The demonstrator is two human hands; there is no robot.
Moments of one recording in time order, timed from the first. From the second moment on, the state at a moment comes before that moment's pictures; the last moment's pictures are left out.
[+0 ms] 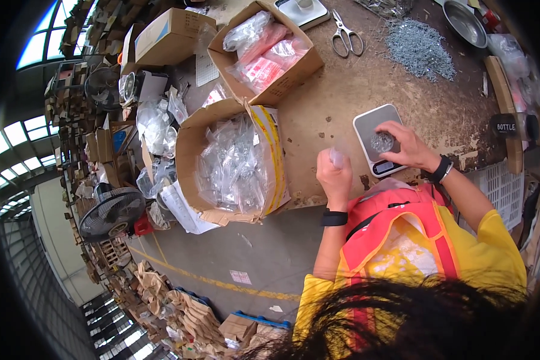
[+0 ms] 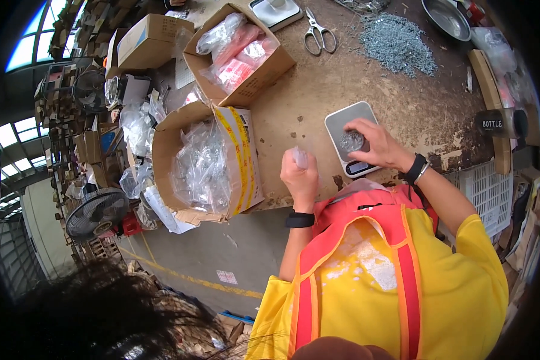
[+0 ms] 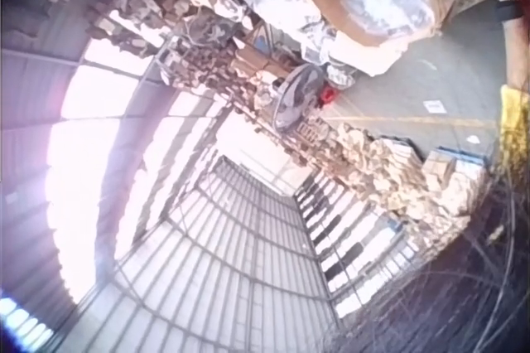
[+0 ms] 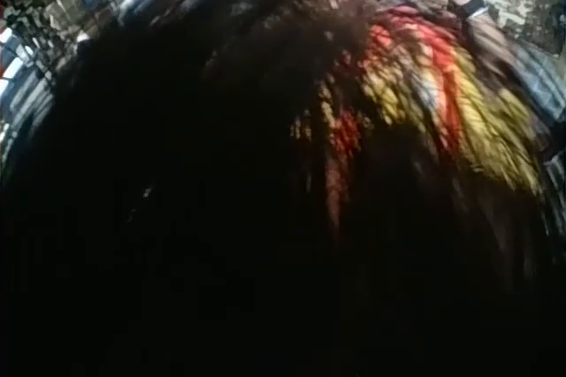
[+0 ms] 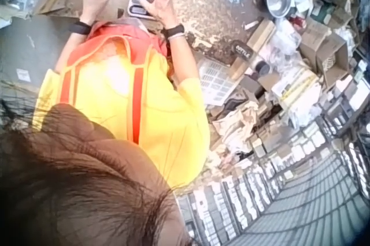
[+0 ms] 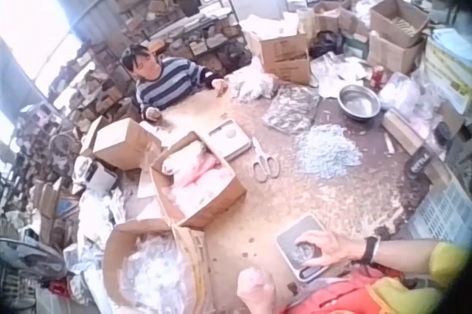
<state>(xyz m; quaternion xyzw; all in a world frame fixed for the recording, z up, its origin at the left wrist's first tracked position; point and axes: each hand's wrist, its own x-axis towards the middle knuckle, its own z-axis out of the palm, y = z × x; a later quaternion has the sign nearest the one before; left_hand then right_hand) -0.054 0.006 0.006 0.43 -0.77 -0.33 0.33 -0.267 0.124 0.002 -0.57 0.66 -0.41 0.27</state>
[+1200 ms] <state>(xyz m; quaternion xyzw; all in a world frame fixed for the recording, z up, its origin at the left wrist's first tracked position) -0.024 -0.008 -0.022 0.50 -0.63 -0.54 0.23 -0.340 0.104 0.030 -0.48 0.81 -0.22 0.26</state>
